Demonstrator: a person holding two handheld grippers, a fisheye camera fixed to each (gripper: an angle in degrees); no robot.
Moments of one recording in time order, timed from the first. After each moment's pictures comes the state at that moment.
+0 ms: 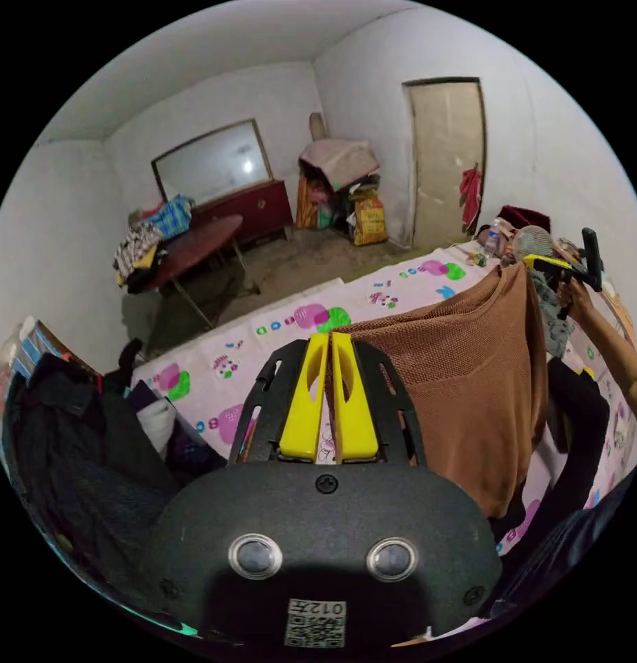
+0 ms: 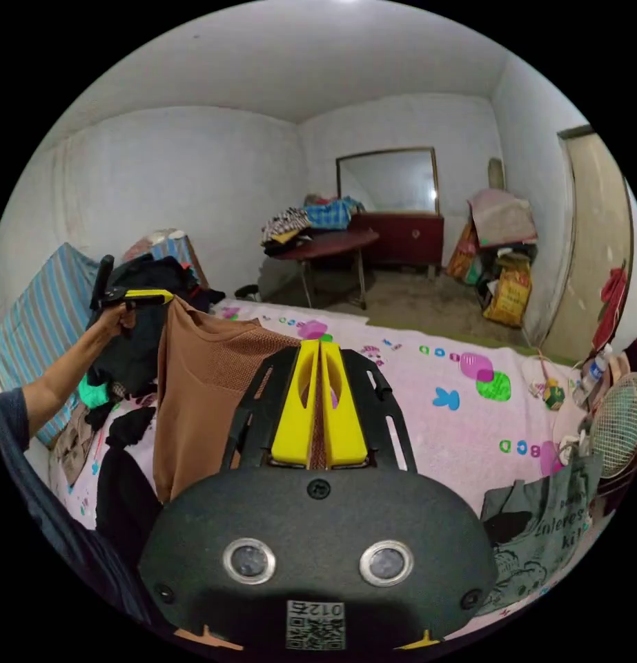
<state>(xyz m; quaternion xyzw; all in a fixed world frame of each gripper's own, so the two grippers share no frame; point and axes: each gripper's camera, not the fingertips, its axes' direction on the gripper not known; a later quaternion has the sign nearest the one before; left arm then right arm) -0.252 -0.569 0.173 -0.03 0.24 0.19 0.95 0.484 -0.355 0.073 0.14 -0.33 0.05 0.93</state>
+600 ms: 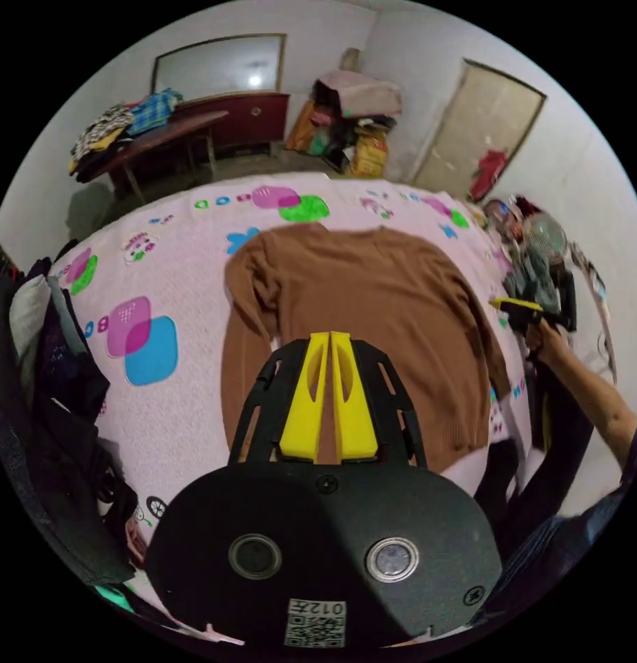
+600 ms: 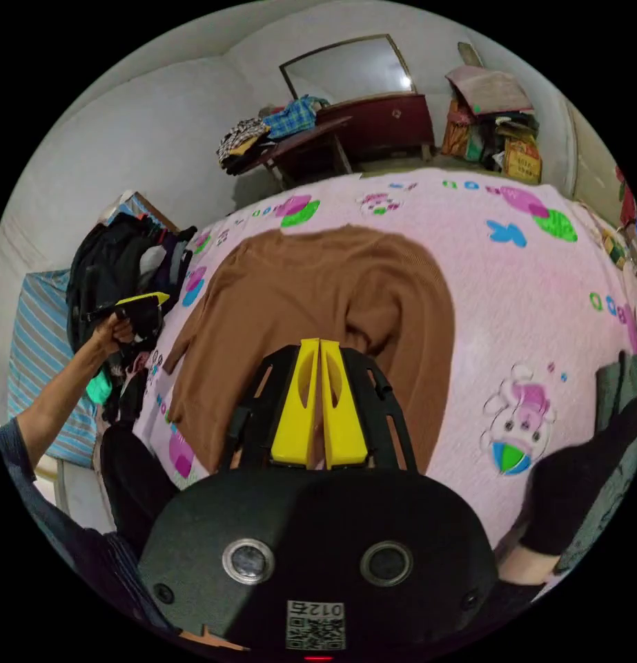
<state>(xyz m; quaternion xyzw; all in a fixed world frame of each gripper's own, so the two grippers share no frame) -0.168 -0.425 0.370 -0.20 0.32 0.15 0.91 0.410 -0.257 0.264 -0.07 -0.39 0.08 0.91</state>
